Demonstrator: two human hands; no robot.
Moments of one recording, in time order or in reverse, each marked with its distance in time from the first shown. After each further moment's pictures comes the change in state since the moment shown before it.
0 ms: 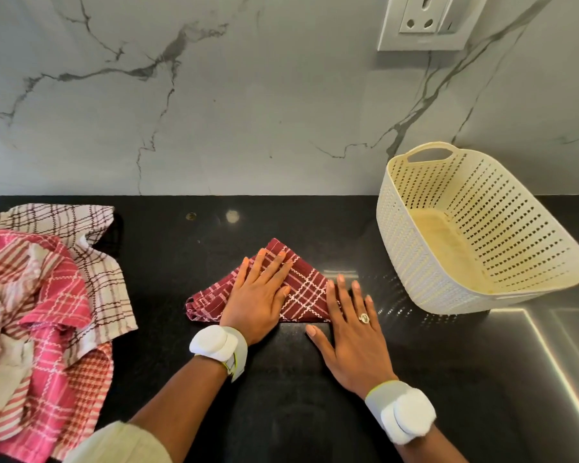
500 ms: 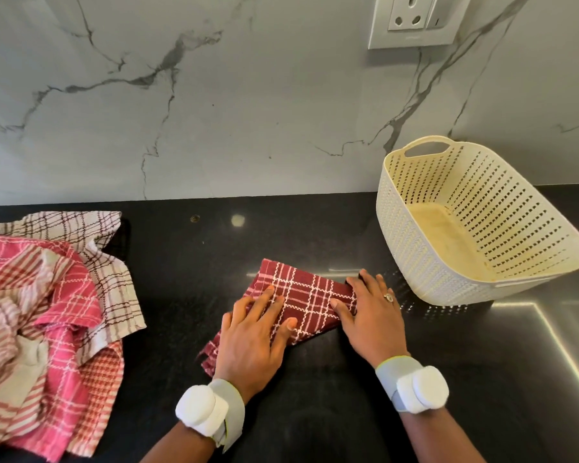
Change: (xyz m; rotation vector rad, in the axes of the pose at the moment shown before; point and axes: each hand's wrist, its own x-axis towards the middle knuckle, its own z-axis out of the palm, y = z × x) left_hand -0.073 0.030 -0.016 -0.065 -0.011 -0.210; right_hand 0.019 0.012 -0.023 0.133 0.067 0.189
